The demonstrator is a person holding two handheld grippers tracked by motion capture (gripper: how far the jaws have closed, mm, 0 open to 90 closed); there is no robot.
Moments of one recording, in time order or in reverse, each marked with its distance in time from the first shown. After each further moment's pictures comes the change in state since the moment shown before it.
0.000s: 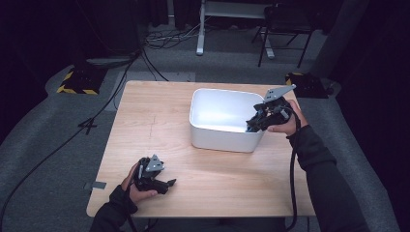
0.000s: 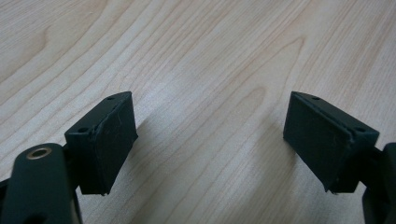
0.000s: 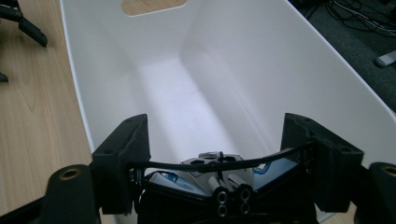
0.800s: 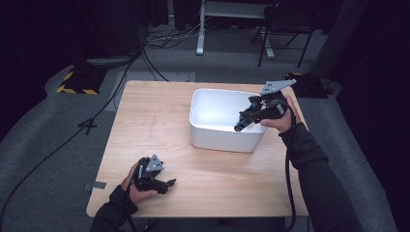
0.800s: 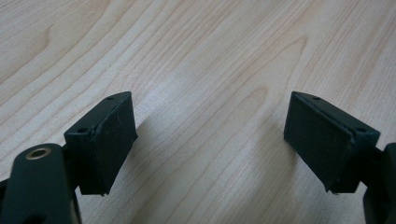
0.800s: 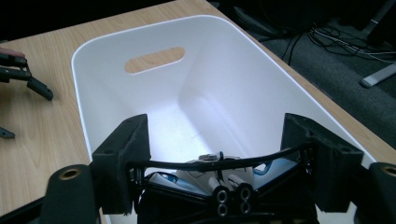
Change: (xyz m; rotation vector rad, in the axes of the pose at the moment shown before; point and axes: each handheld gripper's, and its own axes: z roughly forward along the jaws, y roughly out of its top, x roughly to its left) left arm -0.001 0.000 0.000 0.000 -0.005 -0.021; right arm 0.009 0.025 0.000 -0.124 -0.032 0.065
